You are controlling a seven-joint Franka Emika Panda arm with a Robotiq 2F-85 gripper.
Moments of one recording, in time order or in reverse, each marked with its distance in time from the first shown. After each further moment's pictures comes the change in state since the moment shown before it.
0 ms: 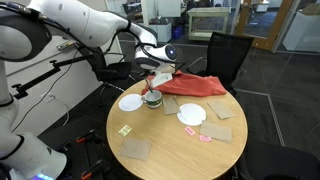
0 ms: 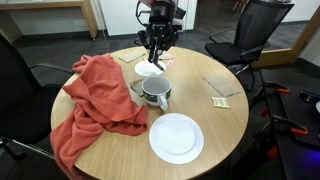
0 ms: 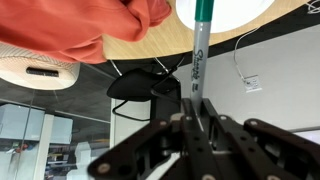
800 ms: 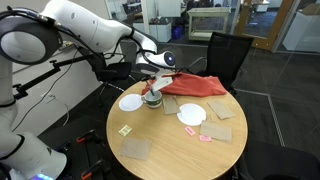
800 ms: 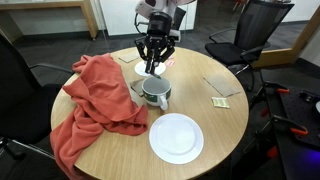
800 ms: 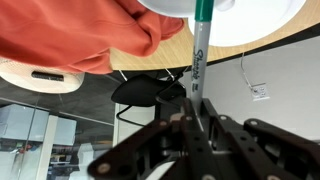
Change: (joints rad) arm 0.028 0.063 -0.003 0.005 0.023 0.086 -0.049
